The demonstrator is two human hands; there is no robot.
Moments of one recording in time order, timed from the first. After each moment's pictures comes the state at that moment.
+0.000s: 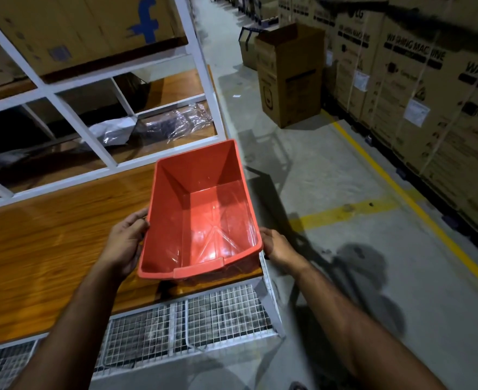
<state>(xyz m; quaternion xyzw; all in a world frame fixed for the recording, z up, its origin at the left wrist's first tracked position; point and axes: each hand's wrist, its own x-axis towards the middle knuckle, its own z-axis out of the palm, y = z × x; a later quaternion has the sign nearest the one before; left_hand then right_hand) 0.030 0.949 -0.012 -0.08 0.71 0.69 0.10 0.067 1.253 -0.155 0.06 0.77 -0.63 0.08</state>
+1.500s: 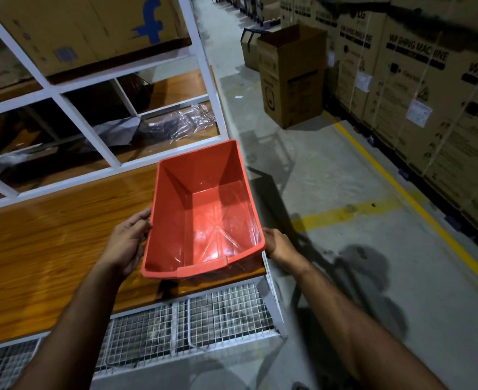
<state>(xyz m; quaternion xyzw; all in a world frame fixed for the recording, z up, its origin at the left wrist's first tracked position) 0.037 0.945 -0.002 -0.08 0.71 0.69 0.12 0.075 1.246 -0.134 0.09 0.78 -0.62 0.07</state>
